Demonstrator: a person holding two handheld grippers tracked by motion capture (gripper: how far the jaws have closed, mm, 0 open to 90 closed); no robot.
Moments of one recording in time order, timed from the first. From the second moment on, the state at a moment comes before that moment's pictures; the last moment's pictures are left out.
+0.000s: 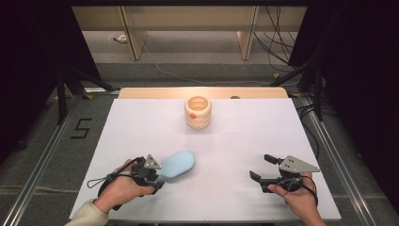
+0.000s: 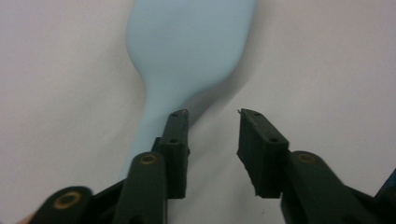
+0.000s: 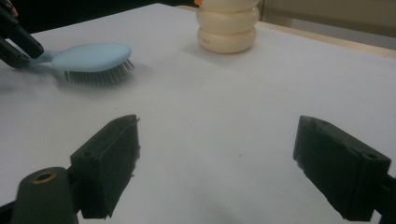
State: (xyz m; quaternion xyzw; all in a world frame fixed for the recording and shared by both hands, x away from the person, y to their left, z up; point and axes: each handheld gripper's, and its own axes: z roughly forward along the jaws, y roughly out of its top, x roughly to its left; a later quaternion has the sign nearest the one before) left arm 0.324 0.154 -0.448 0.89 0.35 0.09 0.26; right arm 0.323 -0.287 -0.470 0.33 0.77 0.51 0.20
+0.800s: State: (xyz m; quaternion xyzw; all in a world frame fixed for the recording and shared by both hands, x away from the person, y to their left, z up) left arm 0.351 0.157 -0.452 0.93 0.30 0.10 0.19; right arm 0.324 -0.288 -0.471 0.34 0.77 0.51 0.20
